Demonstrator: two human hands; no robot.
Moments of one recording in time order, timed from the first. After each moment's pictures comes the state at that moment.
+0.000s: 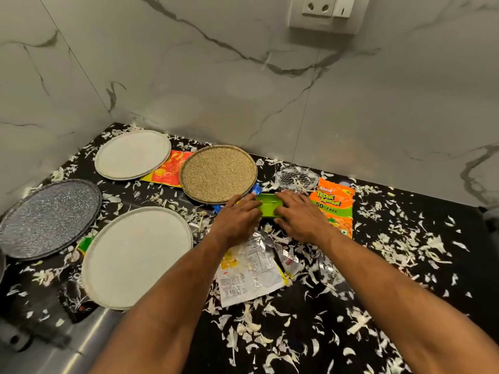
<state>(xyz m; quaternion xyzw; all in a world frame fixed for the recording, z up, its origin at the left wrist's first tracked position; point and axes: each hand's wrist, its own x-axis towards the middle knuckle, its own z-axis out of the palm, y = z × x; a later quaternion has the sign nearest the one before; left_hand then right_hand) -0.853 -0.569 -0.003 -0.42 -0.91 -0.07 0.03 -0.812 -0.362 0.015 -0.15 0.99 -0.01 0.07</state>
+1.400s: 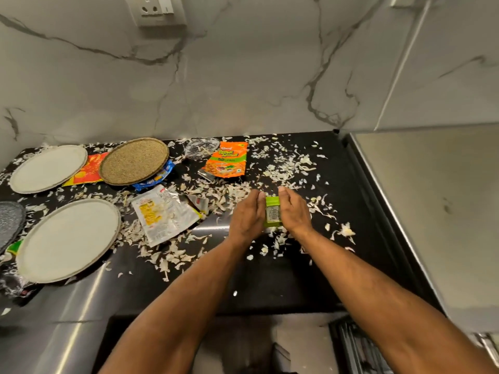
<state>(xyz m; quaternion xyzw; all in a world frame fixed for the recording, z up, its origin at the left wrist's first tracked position) -0.602 -0.405 0.024 -0.30 -0.86 -0.41 -0.04 -0.543 -0.293 0.020 0.31 0.83 -0.44 -0.15</state>
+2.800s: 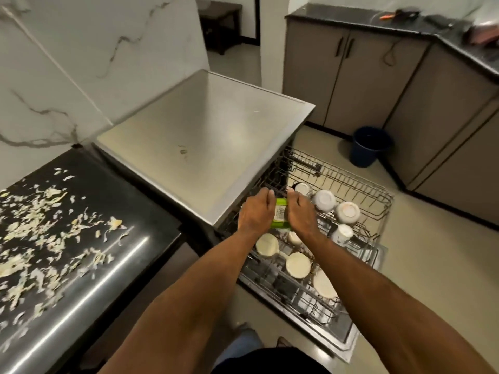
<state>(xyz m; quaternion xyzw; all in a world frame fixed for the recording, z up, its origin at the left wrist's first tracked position) -0.157 -0.199 0.007 -0.65 -0.69 -0.25 -0.22 -0.045 -0.193 -0.007 0.68 0.51 -0.40 -0.34</state>
